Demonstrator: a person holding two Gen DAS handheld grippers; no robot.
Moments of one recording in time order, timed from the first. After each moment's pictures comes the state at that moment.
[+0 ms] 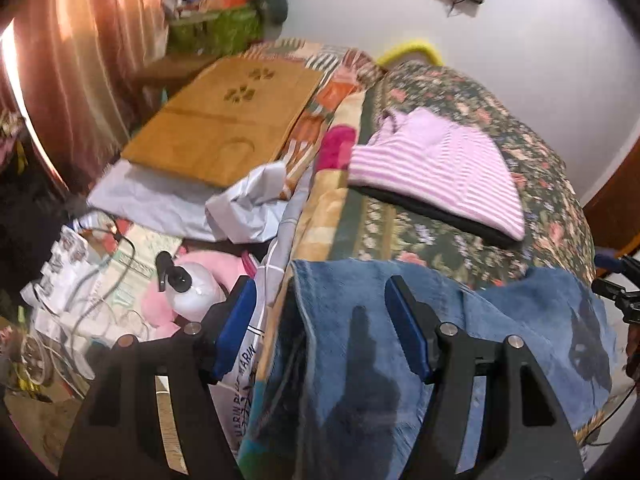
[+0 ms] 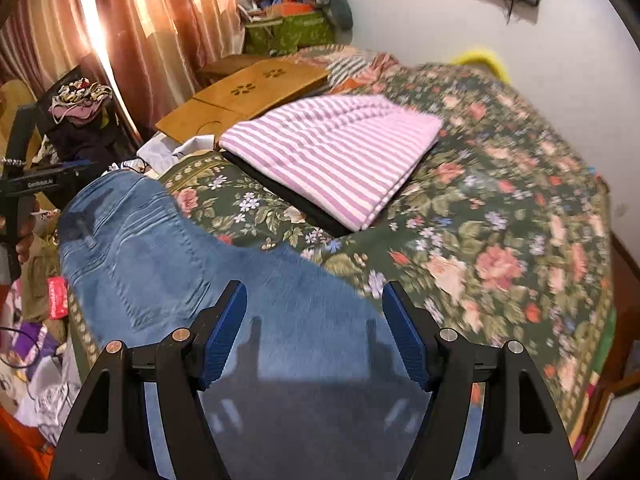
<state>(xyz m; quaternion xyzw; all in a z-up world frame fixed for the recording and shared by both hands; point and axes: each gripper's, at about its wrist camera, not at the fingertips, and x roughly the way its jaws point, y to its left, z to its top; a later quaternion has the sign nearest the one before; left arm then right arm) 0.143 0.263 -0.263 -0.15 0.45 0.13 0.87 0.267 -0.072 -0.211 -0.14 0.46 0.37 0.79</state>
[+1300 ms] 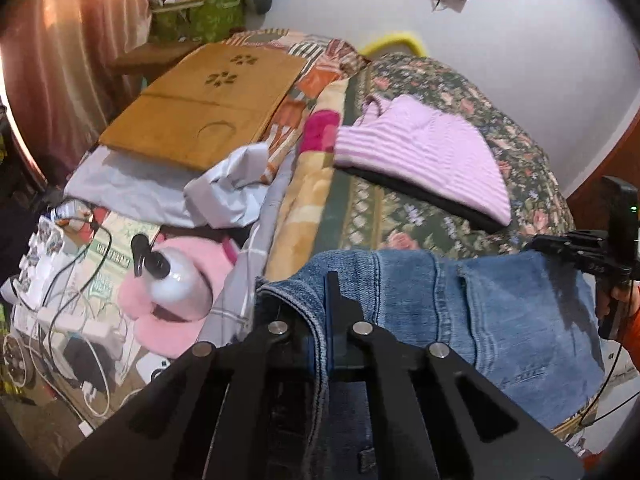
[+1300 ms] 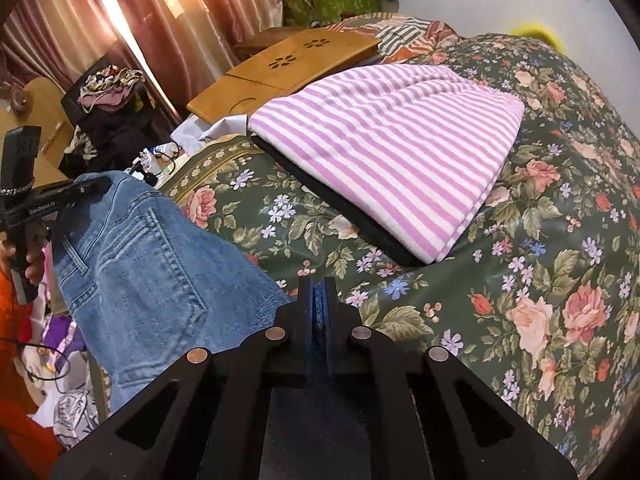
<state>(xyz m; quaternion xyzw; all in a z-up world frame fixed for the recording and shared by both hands) 0.129 0.266 -0.277 -0.17 0.45 0.09 0.87 0.294 -0.020 -0.244 -0.13 0.49 0.44 0.74</state>
